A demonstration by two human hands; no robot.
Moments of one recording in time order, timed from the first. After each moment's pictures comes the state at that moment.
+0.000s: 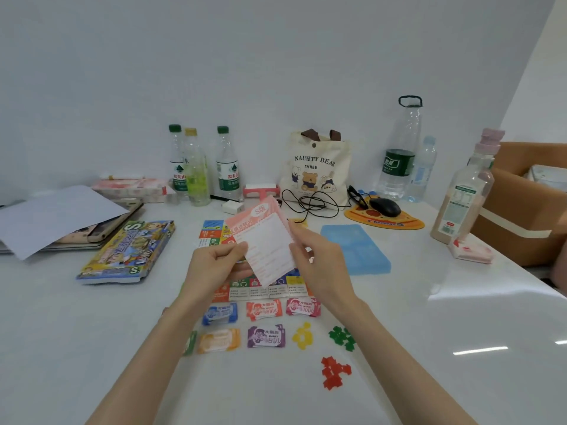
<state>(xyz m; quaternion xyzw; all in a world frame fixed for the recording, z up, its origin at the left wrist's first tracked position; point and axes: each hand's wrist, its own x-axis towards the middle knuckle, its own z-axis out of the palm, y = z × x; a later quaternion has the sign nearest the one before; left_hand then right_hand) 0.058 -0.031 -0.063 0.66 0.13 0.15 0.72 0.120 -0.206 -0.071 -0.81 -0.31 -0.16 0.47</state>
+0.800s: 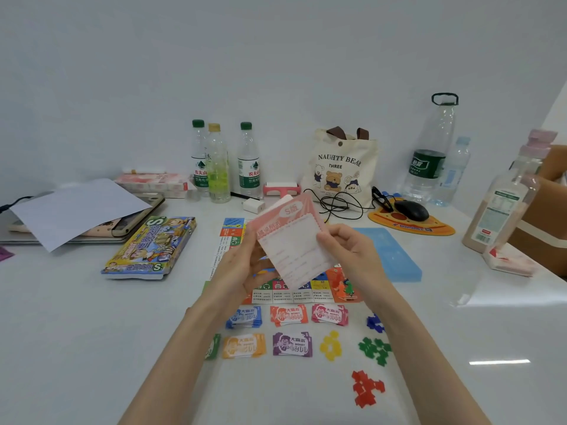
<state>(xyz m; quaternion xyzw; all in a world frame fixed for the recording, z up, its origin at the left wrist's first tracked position) 0.053 -0.030 -0.053 0.57 0.10 0.09 0.81 0.119 -0.203 -0.045 -0.71 -0.25 0.01 0.66</state>
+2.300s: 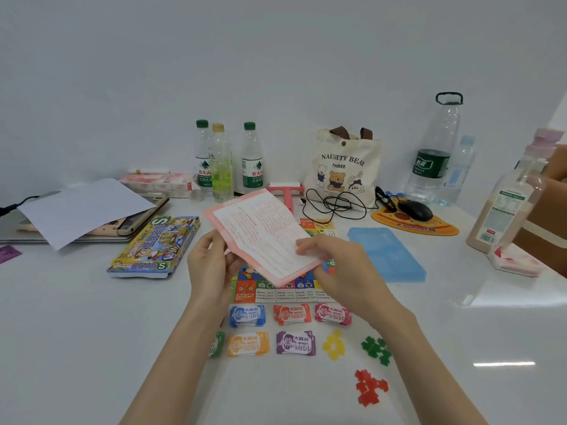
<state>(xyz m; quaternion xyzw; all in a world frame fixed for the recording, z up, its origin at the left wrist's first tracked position) 0.047 -0.012 -0.055 0.46 0.17 0.31 0.81 0.104 -0.197 -0.048 -0.85 -0.37 -0.12 0.37</state>
